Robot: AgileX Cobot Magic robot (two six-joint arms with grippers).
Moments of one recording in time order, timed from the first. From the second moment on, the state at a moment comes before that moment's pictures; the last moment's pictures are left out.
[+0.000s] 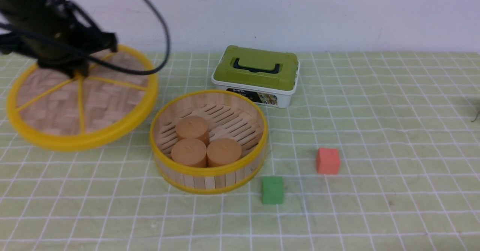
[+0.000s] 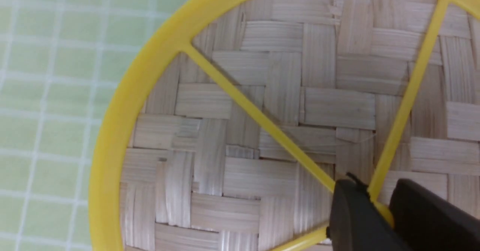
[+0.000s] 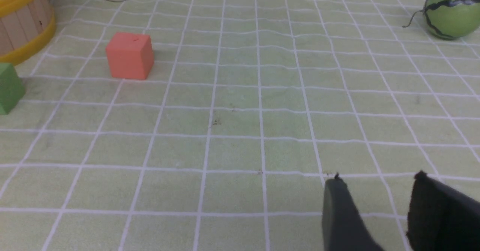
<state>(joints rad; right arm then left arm) 0.02 -0.02 0.02 -0.05 0.36 0.07 -0.10 1.67 -1.55 0.20 0.92 -0.35</state>
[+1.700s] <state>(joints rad) 0.02 -0.02 0.02 -0.05 0.36 0.07 0.00 1.80 -1.33 0.08 0.47 -0.41</state>
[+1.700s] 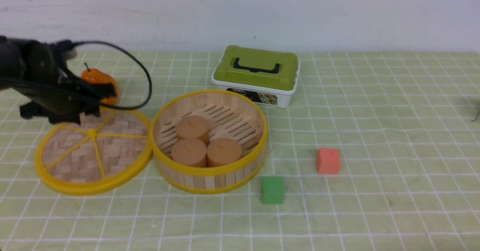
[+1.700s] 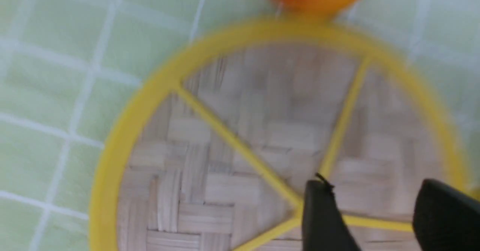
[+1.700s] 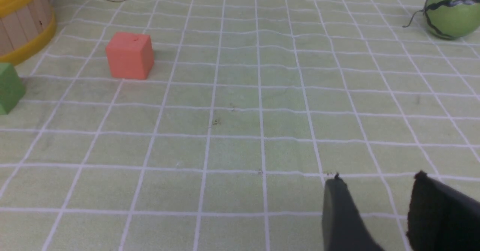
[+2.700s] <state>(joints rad) 0.02 -0.02 0.02 -0.05 0.36 0.07 0.00 0.35 -0.38 0.09 0.27 -0.37</state>
